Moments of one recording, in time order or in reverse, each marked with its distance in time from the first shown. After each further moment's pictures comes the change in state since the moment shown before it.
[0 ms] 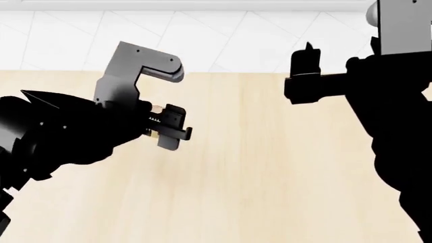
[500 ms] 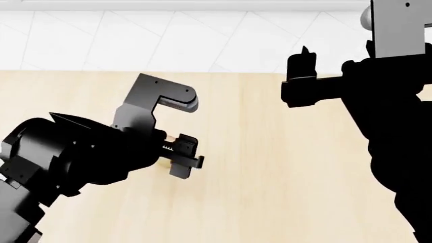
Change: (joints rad) left arm 0.067 0.103 -0.098 -0.136 0.167 -0.039 0.118; right arm -0.006 -0.006 -0.010 0.005 -0.011 -0.003 -0.010
